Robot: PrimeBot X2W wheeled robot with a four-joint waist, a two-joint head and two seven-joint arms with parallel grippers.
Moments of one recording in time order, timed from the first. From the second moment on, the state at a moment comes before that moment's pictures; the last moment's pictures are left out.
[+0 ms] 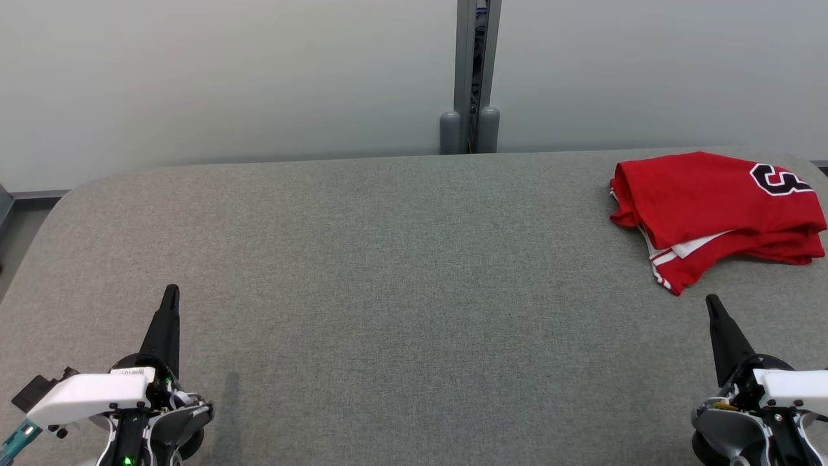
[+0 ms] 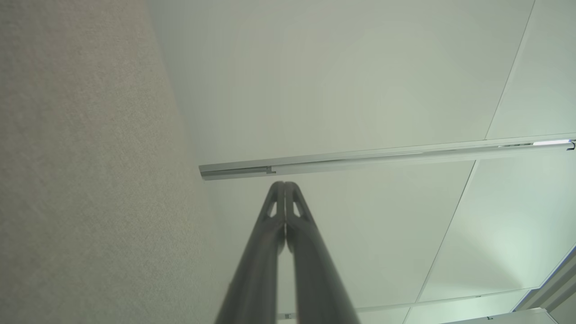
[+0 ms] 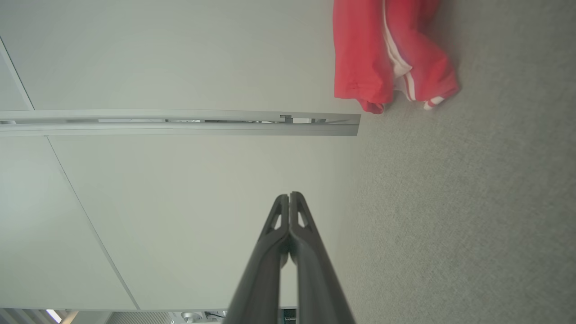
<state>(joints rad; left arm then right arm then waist) -0.15 0.05 0.14 0.29 -1.60 -0.13 0.16 -0.11 -0.06 -0.08 0.25 1.63 0.13 0.06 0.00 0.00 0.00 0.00</state>
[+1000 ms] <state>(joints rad) -0.15 0.05 0.14 0.29 -1.60 -0.13 0.16 -0.11 -0.06 -0.08 0.25 1.63 0.13 0.06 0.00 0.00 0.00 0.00</state>
